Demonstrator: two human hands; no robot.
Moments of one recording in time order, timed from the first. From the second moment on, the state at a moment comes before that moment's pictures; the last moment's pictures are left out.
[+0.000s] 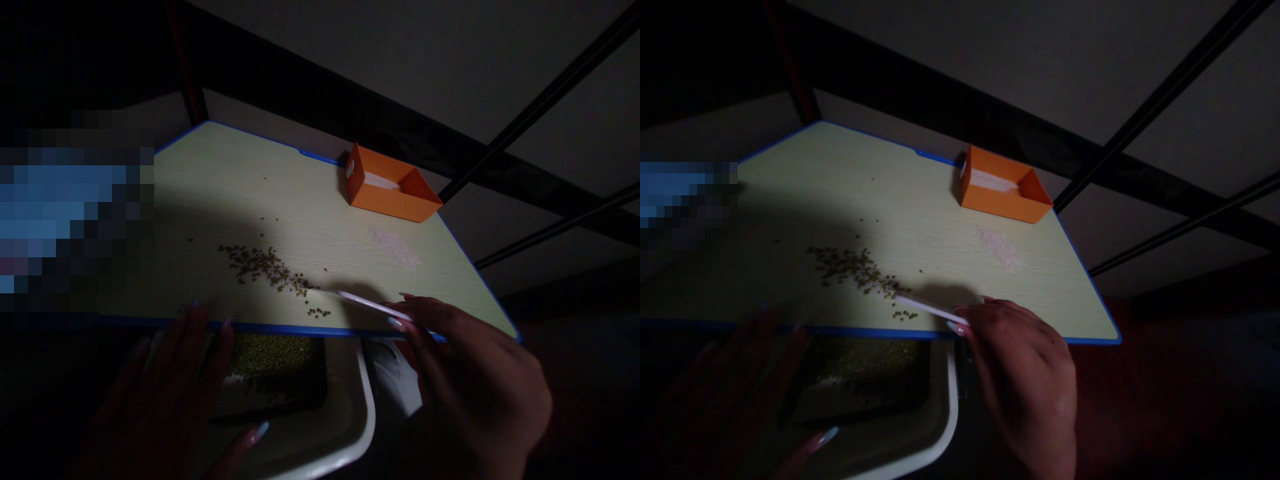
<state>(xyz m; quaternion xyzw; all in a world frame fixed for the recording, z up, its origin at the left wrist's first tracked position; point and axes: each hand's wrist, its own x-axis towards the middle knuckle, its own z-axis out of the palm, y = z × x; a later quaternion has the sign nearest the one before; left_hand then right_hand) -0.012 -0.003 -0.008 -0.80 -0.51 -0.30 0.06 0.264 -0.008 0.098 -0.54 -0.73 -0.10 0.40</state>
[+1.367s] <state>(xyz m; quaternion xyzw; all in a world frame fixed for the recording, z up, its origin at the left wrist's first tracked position) -0.012 -0.007 -0.001 -0.81 -0.51 -0.28 0.06 0.255 -0.011 0.093 -0.55 -0.70 -0.10 0.44</state>
